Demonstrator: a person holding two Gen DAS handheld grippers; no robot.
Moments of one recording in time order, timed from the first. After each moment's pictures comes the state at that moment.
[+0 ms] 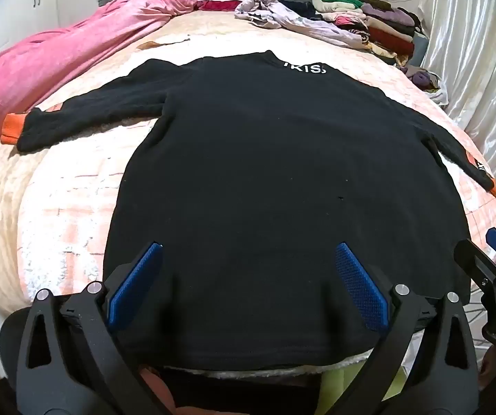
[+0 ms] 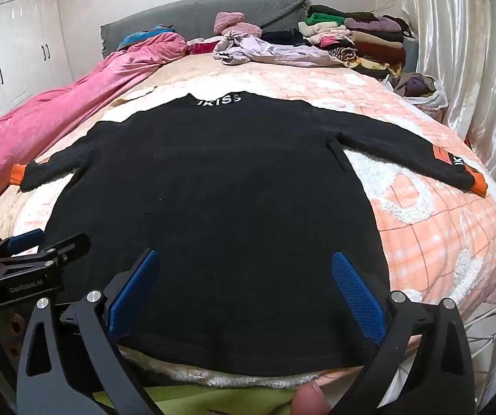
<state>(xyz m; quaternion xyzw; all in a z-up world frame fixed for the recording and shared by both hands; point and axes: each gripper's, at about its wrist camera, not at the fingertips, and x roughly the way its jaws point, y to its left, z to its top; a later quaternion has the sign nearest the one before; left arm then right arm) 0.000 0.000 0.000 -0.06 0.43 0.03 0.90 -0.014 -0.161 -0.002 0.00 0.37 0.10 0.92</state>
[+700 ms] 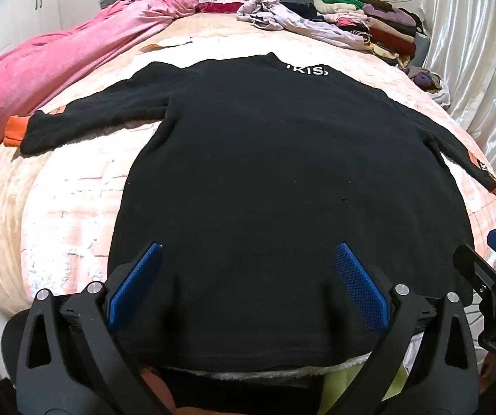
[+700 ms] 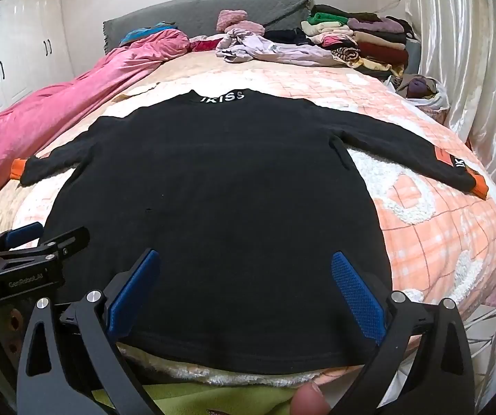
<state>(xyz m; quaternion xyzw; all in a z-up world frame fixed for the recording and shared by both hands) 0.001 0.004 0.001 -0.06 0.43 0.04 0.90 -0.014 -0.157 -0.003 -0.01 0.38 0.10 0.92</state>
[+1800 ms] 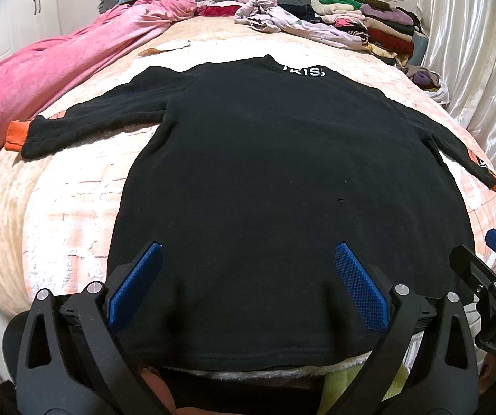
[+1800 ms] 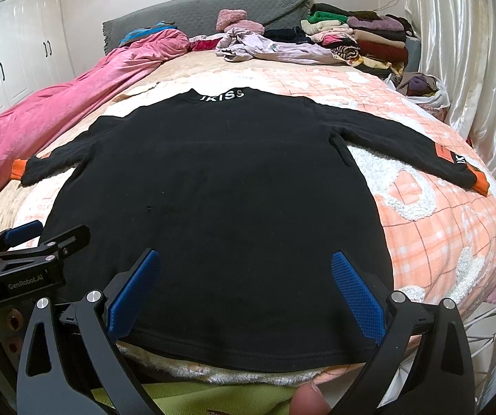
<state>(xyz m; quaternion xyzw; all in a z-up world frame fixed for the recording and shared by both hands) 0.002 0.002 0.003 -0.05 0.43 0.04 0.90 -0.016 -0.156 -0.005 -0.01 0.38 0.10 0.92</state>
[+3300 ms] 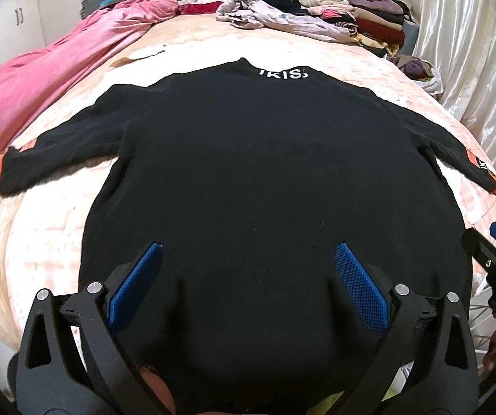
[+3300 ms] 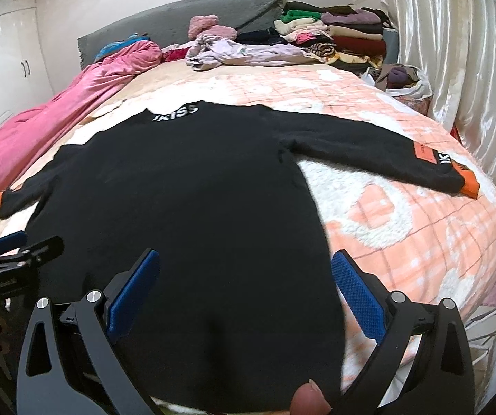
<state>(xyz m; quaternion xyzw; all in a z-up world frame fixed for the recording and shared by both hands) 0.055 -0.027 0.010 -0.03 0.44 0.01 0.90 0.034 -0.213 -0.005 0.02 0.37 0.06 0.93</state>
